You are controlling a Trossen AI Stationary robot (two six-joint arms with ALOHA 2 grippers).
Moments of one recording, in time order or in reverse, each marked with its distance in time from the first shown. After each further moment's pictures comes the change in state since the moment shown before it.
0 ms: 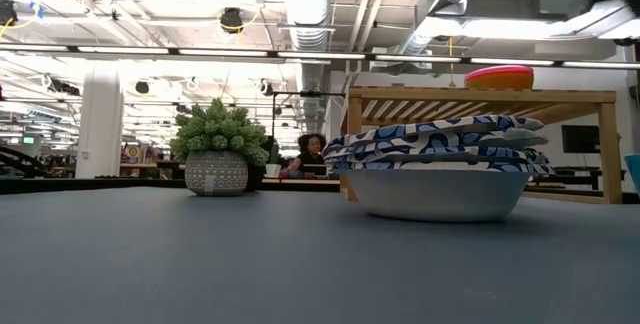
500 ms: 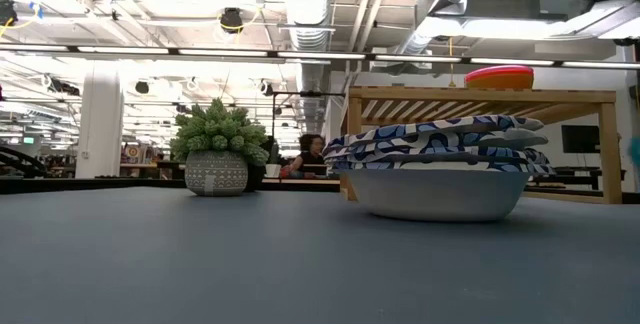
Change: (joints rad) left arm 0.000 0.000 0.000 0.000 -0.015 0.000; right arm -0.002 -0.055 0.001 -0.073 -0.023 0.038
